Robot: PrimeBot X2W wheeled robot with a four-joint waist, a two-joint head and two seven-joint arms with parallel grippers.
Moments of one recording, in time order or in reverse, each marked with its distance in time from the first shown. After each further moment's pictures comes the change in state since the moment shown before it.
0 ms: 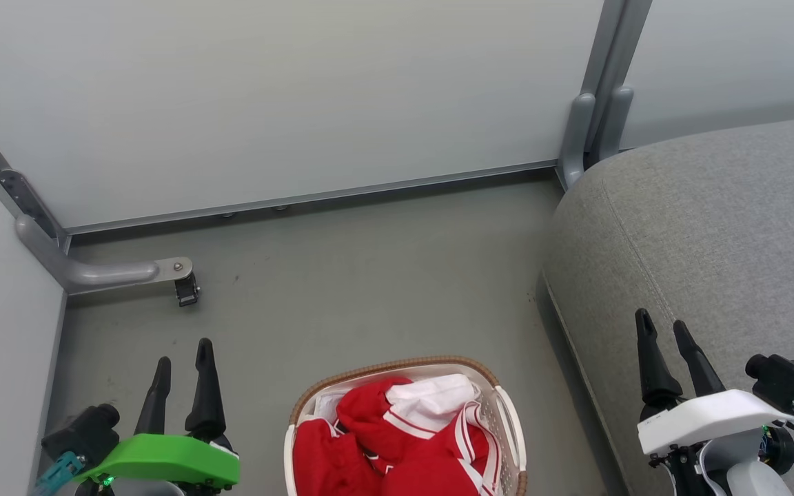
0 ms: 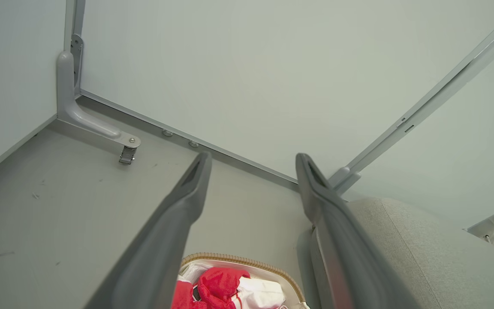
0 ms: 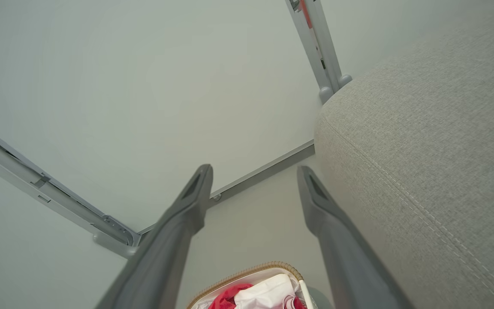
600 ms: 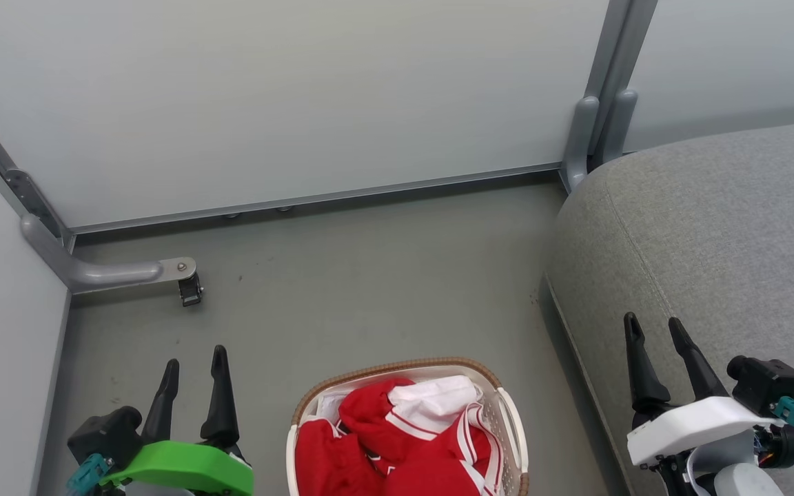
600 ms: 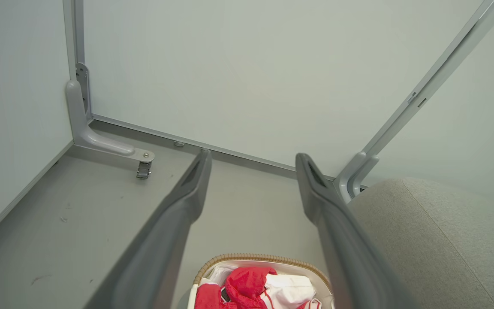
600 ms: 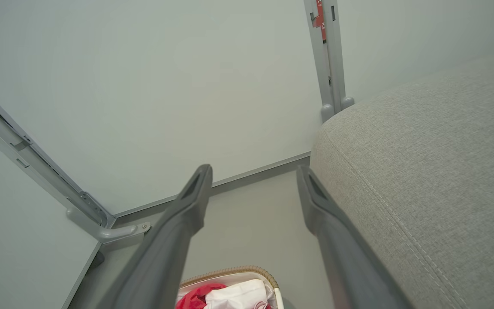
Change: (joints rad) left arm 0.006 0.001 -0.027 0.025 0.157 0.004 -0.042; right arm 0.007 -0.002 0.019 0.000 -0.182 0.000 -0.045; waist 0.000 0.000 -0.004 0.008
